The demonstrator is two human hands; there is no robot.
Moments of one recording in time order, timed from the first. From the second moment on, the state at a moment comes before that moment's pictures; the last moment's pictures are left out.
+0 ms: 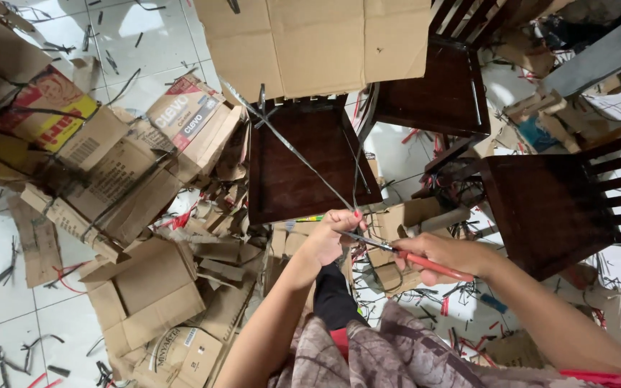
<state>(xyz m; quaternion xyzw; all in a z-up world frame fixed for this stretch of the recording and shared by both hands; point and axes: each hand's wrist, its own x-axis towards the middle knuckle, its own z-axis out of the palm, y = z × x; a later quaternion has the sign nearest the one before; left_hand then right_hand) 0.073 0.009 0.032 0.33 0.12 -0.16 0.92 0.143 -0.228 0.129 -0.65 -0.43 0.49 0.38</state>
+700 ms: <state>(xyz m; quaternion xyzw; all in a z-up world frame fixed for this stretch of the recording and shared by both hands) 0.098 0.006 0.066 0.53 0.19 -0.09 0.82 0.115 -0.266 0.041 -0.47 -0.10 0.68 0.56</state>
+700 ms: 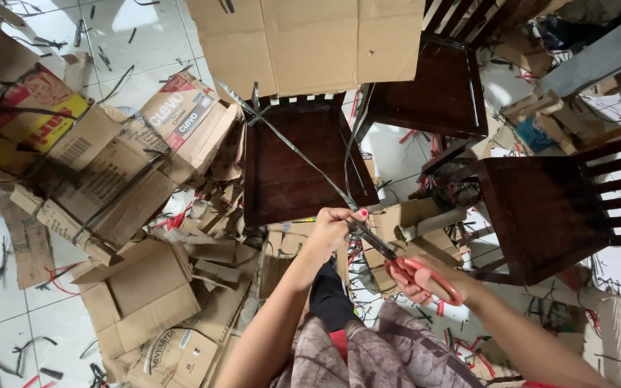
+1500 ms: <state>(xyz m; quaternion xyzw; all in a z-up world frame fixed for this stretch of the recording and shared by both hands) 0.097 -0.001 0.008 0.59 0.15 -0.14 0.78 0.074 -0.243 0.073 -0.41 0.02 0.64 0.65</state>
